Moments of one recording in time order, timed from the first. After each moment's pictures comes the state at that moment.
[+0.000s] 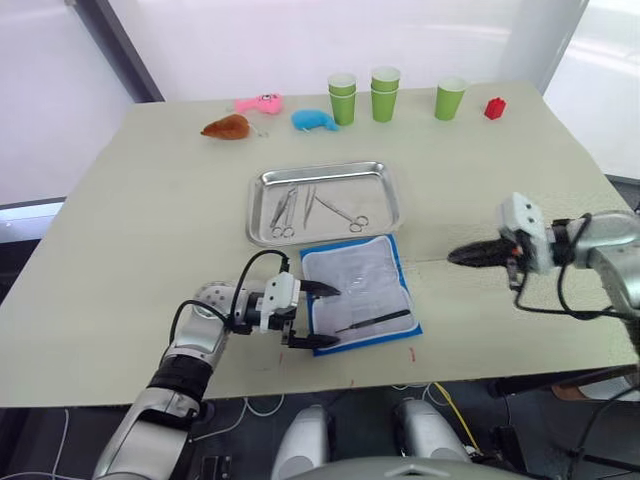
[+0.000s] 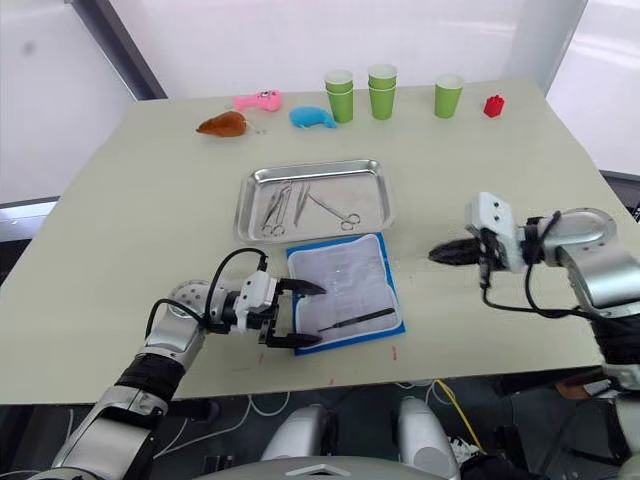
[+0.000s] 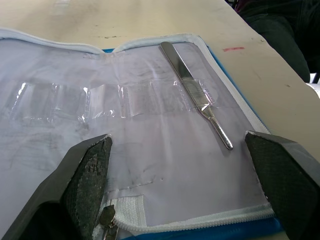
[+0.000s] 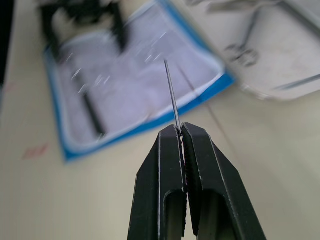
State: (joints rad) left arm -0.34 0.52 -0.21 0.46 -0.25 -0.29 -1.43; right arm -0.55 -0.77 0.10 -0.02 0.35 0.51 1.21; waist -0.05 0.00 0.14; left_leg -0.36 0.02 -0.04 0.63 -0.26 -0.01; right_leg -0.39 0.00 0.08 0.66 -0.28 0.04
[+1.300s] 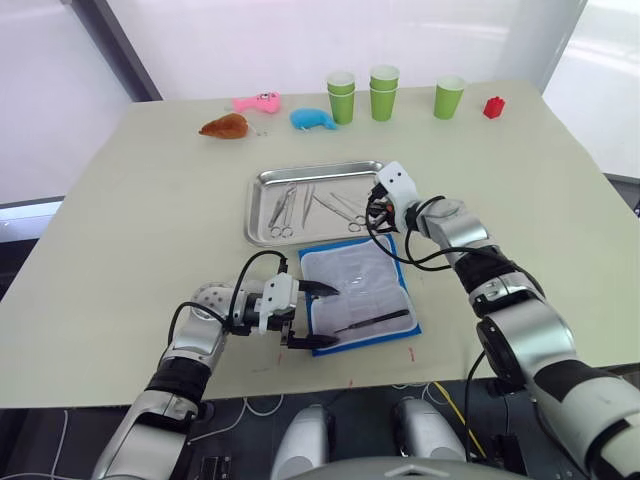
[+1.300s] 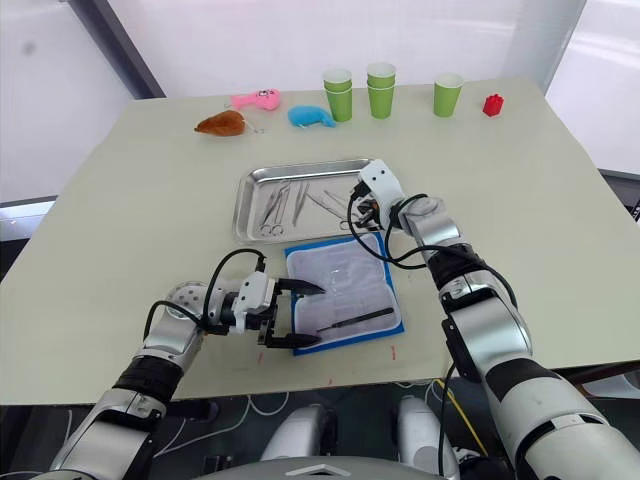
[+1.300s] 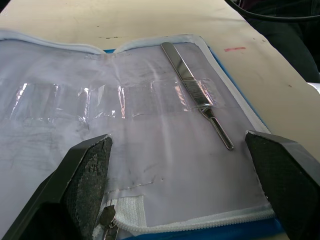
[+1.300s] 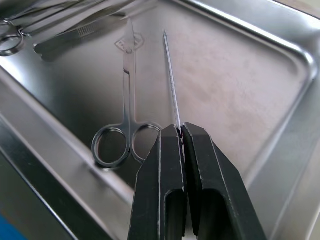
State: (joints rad) left arm -0.32 0.52 -0.20 0.45 -0.25 -0.30 -1.43; right arm -1.04 -0.13 0.18 0.90 -0.01 0.36 0.59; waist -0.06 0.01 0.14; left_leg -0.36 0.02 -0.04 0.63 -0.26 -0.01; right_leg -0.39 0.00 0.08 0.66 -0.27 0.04
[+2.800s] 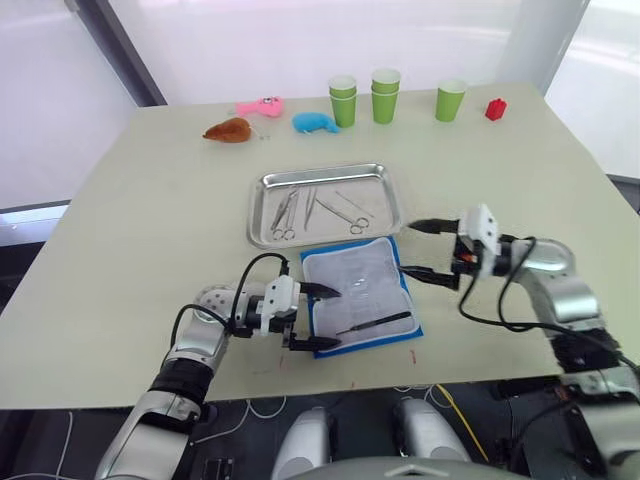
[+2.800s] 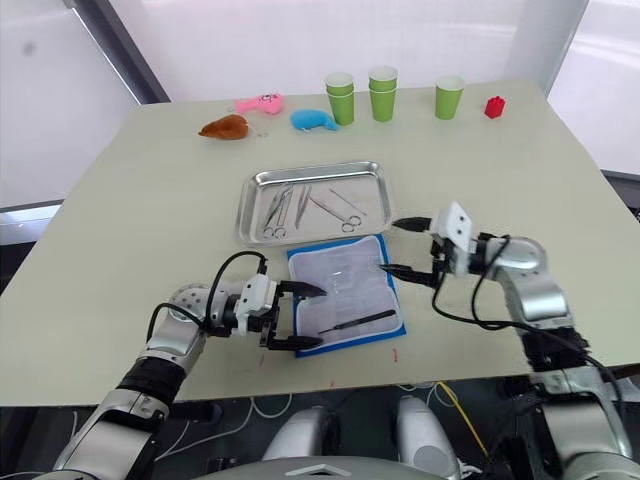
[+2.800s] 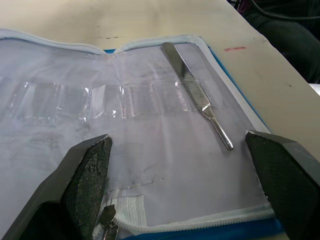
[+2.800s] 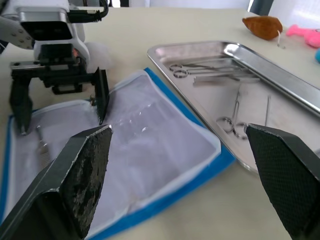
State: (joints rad) left arm -0.32 0.51 -0.21 0.47 -0.25 -0.32 -1.43; right arm -0.41 -0.57 0.05 0.08 0.35 0.12 1.23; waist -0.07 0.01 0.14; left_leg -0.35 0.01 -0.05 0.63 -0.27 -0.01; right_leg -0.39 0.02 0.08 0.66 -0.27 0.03
